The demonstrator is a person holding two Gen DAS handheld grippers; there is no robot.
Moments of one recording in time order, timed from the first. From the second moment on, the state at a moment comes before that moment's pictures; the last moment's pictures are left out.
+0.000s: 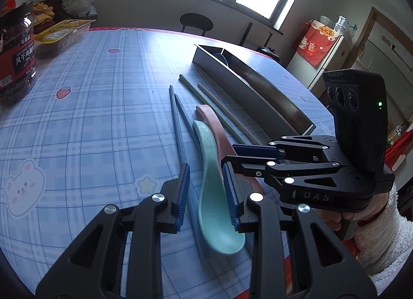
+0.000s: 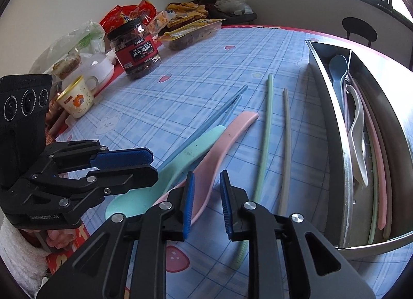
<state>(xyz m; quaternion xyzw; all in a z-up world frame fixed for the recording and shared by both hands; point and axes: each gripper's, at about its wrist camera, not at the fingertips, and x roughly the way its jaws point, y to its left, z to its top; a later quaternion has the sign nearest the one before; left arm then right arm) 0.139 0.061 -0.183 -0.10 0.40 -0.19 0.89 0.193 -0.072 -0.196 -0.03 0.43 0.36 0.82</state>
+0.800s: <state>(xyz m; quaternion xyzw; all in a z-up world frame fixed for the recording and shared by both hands) 0.145 0.038 -0.193 -0.04 0.44 -0.17 0.88 0.187 -0.084 -0.193 -0.02 0.43 0.37 0.83</state>
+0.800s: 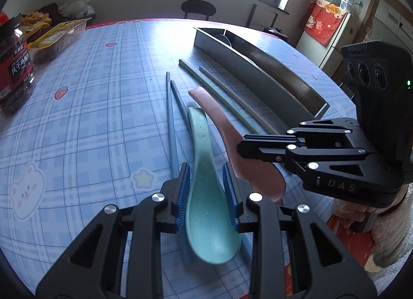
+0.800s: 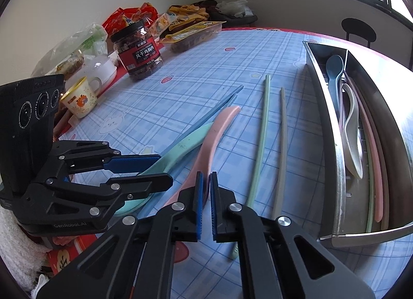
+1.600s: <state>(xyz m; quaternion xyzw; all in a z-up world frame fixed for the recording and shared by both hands) 0.142 0.047 -0.190 -0.07 0.42 -0.18 0.89 0.188 -0.078 -0.197 -0.03 0.43 0.37 0.82</state>
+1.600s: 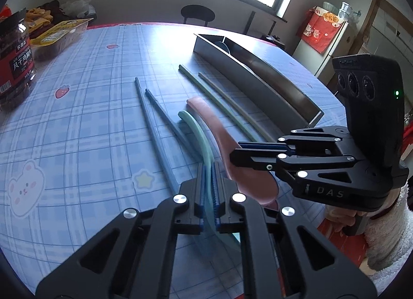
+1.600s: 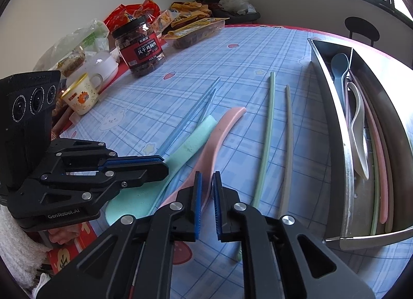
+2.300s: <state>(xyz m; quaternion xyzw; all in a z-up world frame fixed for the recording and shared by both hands) 0.137 0.060 -0.186 -0.09 0.40 -0.15 0.90 0.186 -0.084 -0.191 -0.02 0.42 0.38 0.83</state>
